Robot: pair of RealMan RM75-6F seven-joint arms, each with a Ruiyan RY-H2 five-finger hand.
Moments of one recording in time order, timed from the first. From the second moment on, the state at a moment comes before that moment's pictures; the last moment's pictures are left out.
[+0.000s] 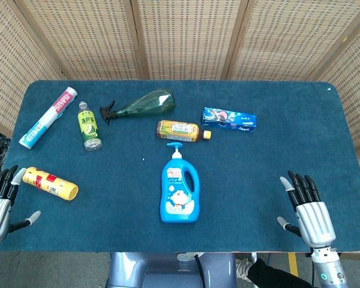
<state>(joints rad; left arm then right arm) -0.04 -1.18 -0.02 -1.63 1.58 1.58 0.14 0.09 -1.29 0.03 -1.60 -1.70 1.59 -0.13</state>
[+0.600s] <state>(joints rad) -0.04 -1.17 -0.02 -1.63 1.58 1.58 0.13 0.10 -1.30 0.02 -1.60 -1.70 1.57 -0.11</state>
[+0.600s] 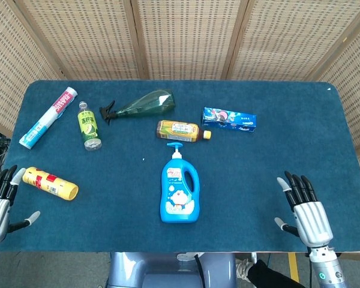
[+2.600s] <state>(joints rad) -0.04 -1.18 -0.03 -1.62 1.58 1.58 0.14 0.62 -1.46 0.15 -2.01 -0.88 1.03 -0.85</state>
